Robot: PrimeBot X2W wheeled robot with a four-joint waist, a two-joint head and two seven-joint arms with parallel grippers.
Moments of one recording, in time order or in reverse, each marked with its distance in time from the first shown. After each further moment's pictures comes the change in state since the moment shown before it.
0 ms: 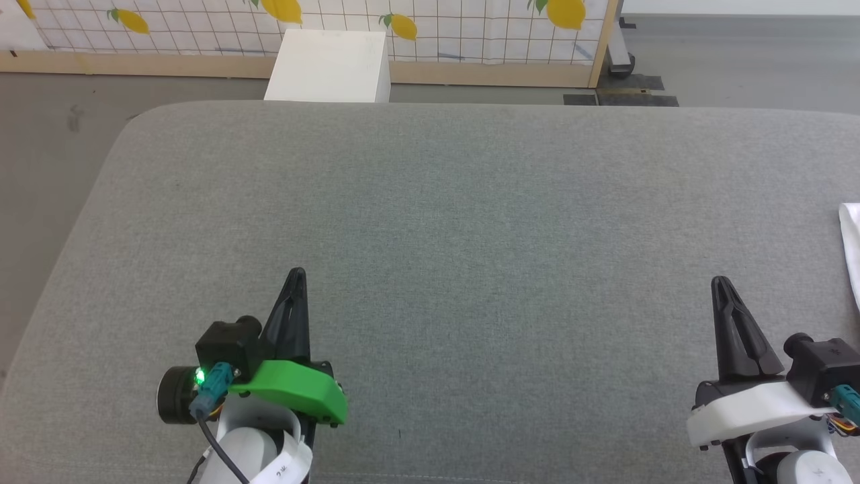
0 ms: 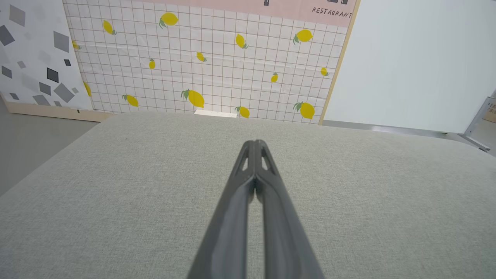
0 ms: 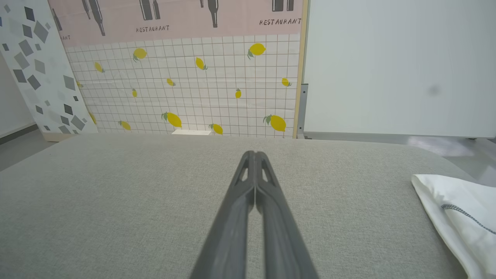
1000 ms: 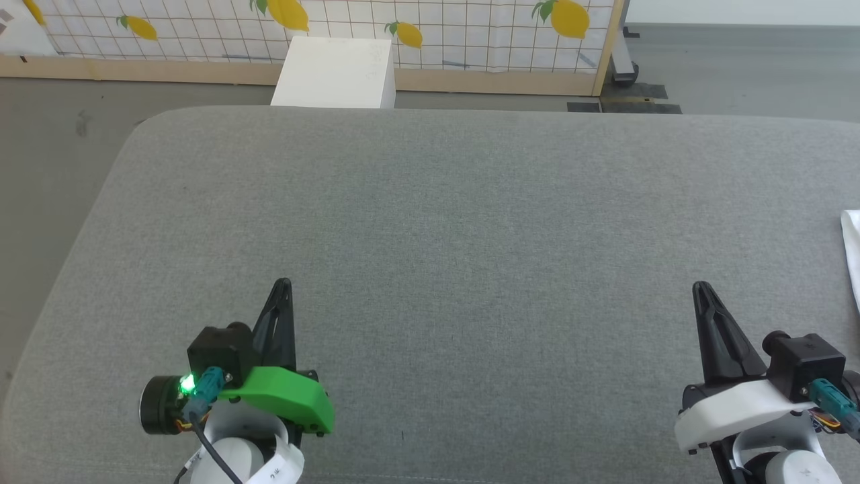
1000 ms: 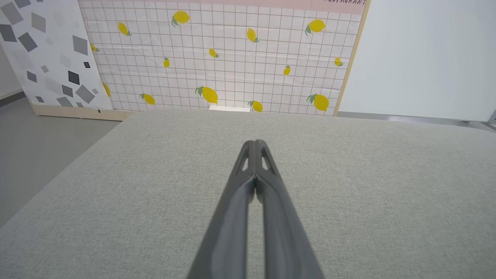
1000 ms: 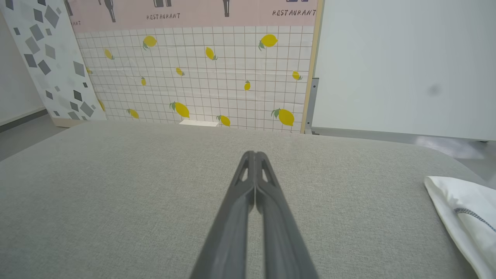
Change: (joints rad) left arm 0.037 0.000 0.047 -0.043 0.068 -0.007 0.062; right arm 0.000 0.001 0.030 -0.002 -0.025 0.000 0.049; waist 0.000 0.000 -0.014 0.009
